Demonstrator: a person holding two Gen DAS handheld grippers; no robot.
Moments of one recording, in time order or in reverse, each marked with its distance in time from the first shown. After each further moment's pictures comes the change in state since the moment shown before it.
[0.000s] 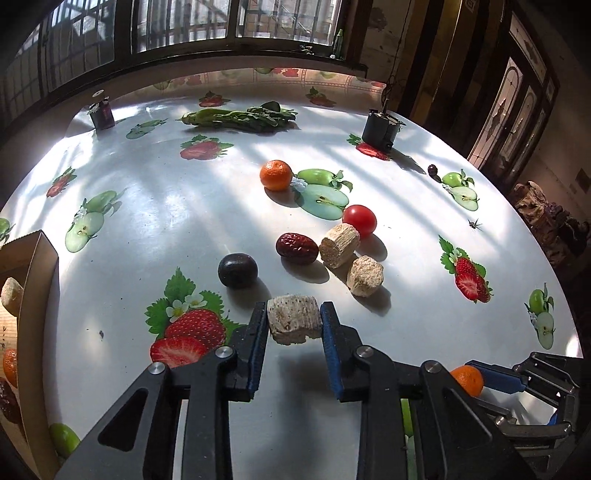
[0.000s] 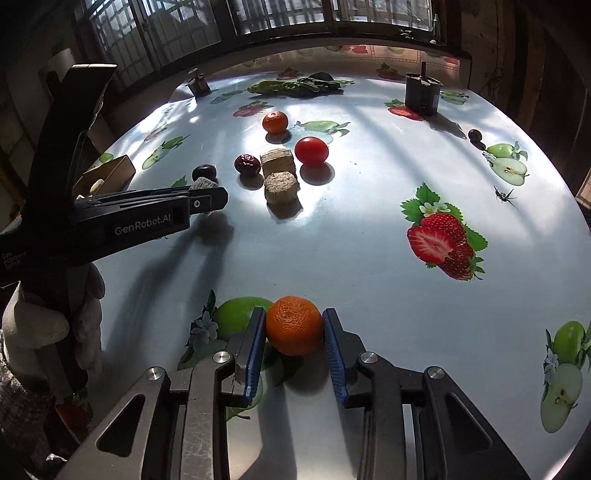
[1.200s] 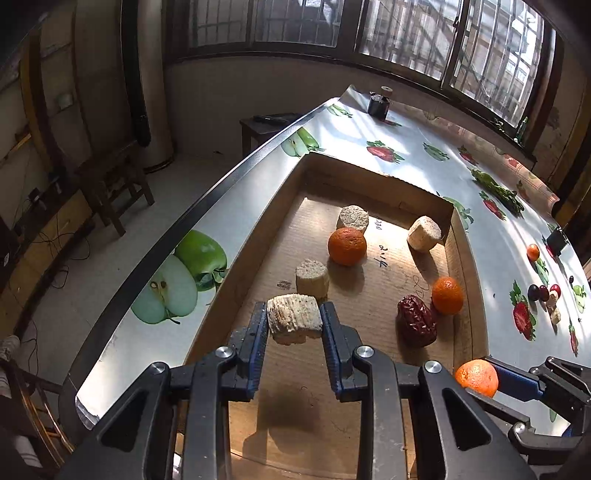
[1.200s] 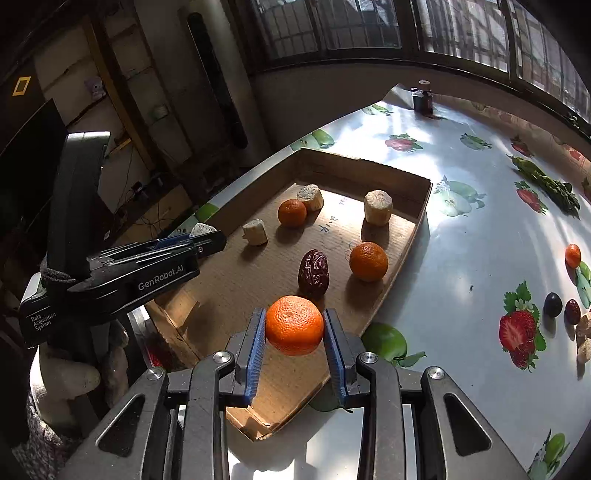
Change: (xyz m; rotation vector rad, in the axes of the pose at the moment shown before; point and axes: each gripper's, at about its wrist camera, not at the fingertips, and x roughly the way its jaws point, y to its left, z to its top) left arm -0.164 0.292 -0.115 -0.478 -0.048 0.422; right arm 0.048 0.327 0.046 -0.380 0.023 0.365
